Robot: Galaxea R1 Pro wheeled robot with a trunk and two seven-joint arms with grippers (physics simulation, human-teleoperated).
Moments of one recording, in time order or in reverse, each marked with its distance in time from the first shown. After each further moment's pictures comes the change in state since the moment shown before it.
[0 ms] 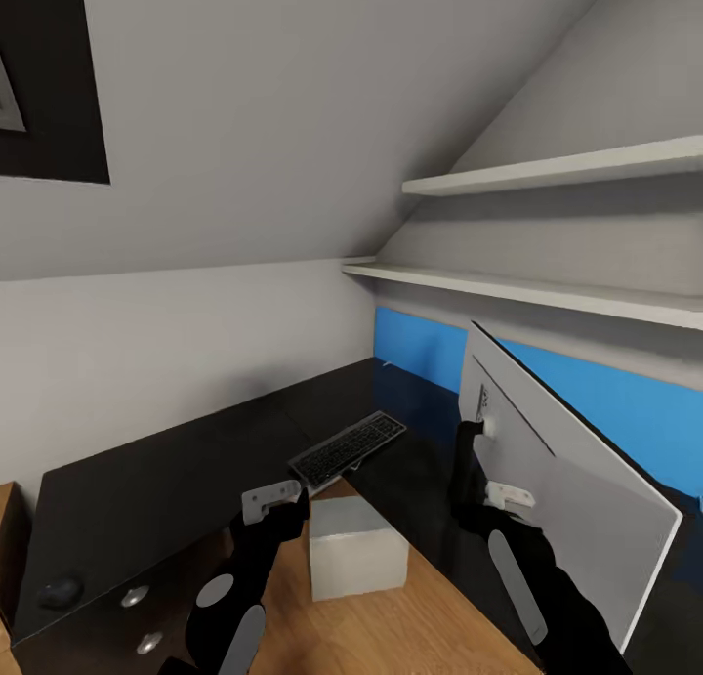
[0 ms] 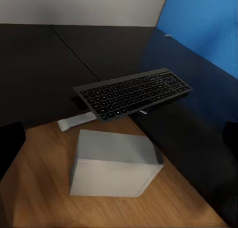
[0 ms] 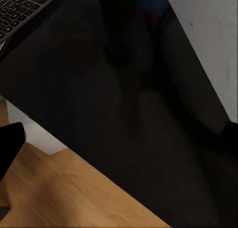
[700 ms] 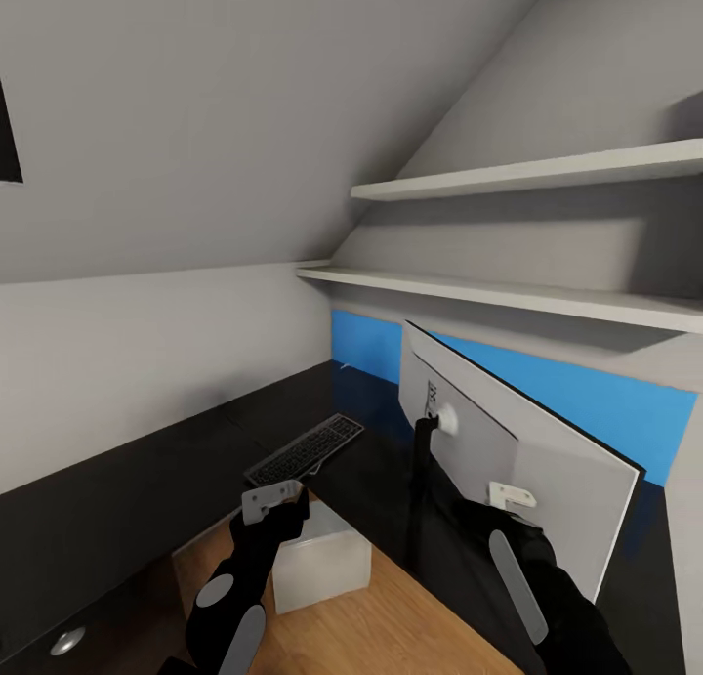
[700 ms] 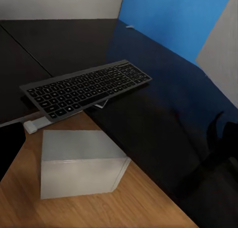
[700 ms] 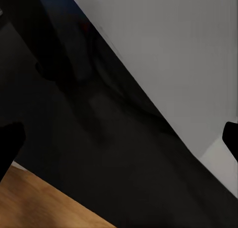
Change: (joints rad) left arm 0.000 0.000 0.000 0.000 0.000 0.000 0.000; right arm 0.000 -0.001 -0.003 0.000 -0.001 0.000 0.001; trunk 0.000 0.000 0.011
